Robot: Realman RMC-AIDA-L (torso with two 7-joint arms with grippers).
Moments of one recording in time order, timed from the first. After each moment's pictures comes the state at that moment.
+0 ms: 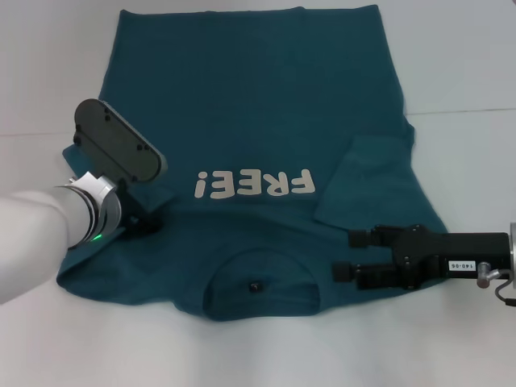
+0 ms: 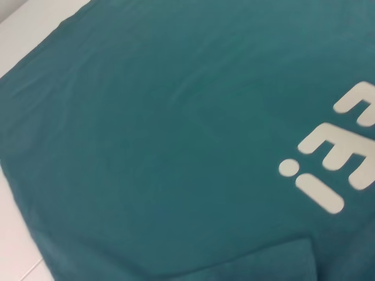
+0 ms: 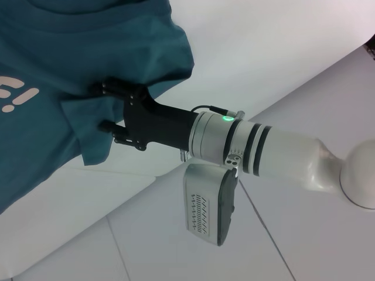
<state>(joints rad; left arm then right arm) -0.70 -2.17 -1.64 -0.74 -0.15 0.47 -2.61 0.50 2.09 -0.70 -0.76 -2.04 -1.60 1.65</state>
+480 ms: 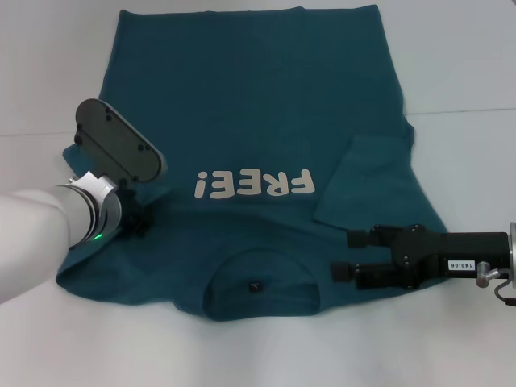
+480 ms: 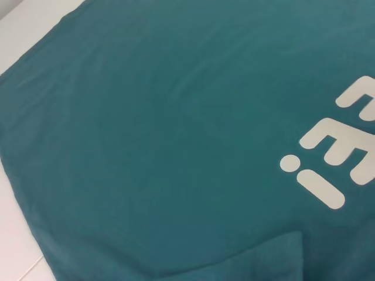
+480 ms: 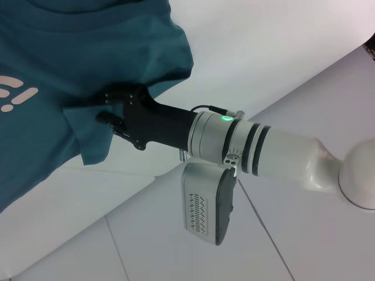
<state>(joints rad) -0.70 -2.17 -1.63 -0.74 -0.14 0.48 -2.62 0.50 2.09 -0.70 -0.75 -2.04 -1.60 1.65</state>
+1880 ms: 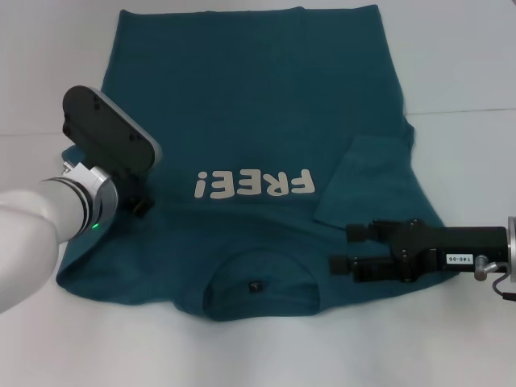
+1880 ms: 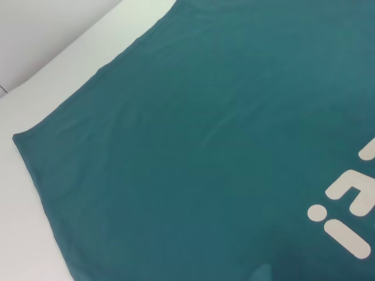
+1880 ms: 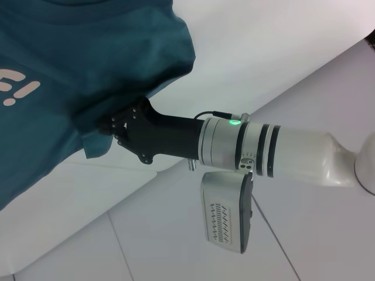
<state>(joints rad) -0.62 -2.18 -1.60 -0.87 -0.12 0.42 -2.64 0.51 2.09 -0.69 -0.75 -2.04 -1.60 1.66</state>
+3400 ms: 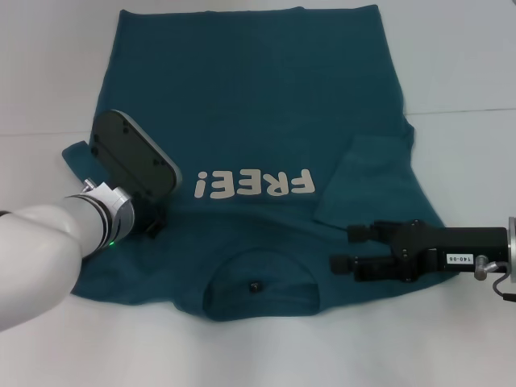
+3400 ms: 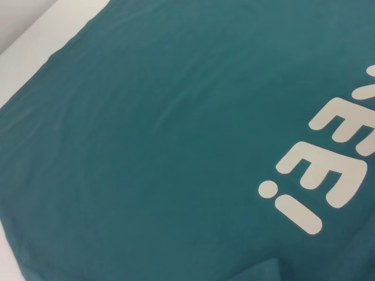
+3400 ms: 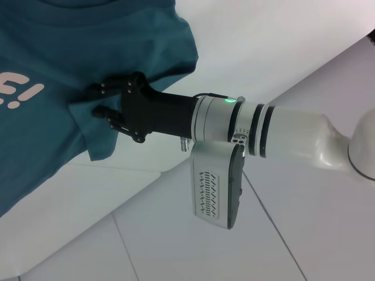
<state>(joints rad) -0.68 -2.18 -1.54 -0.72 -0.12 0.37 -2.65 0.51 2.09 -0.69 -0.75 -2.04 -1.59 1.68</state>
